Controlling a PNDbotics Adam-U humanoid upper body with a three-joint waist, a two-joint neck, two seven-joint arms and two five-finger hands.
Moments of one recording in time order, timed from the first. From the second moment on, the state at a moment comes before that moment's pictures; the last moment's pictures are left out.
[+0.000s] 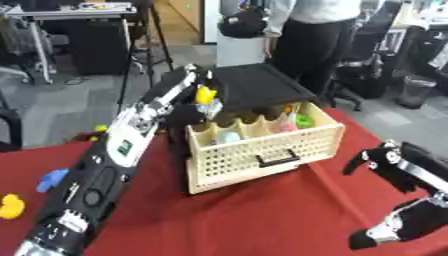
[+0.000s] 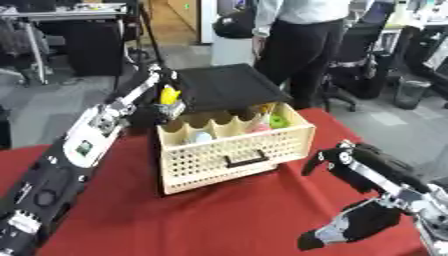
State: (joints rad) left arm -0.98 0.29 -0.12 -1.03 -0.50 -0.46 -0.21; right arm -0.48 -0.43 0.19 -1.80 0.56 -0.08 0.55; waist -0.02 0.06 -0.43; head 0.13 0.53
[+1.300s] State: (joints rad) left arm -0.95 0.31 -0.11 -1.09 -0.41 -0.49 -0.20; right arm -0.47 -0.43 0.19 -1.79 0.56 -0.08 0.55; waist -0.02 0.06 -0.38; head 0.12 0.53
